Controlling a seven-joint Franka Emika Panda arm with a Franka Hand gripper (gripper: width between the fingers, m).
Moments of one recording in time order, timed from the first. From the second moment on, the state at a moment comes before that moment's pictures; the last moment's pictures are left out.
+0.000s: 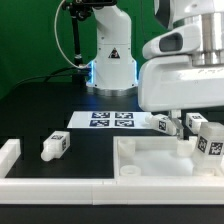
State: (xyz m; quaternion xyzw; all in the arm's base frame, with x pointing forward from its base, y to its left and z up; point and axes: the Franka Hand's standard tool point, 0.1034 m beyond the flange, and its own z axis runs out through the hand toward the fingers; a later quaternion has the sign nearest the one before) arm 0.638 0.110 0.081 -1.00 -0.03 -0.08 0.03
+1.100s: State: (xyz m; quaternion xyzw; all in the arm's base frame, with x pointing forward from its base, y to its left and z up) arm 0.638 0.111 0.077 -0.98 0.17 0.00 0.03
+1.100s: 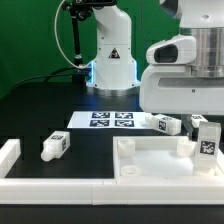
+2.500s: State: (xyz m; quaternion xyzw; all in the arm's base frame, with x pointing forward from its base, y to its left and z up) arm 0.638 0.118 0.077 -0.97 0.22 -0.02 0.04
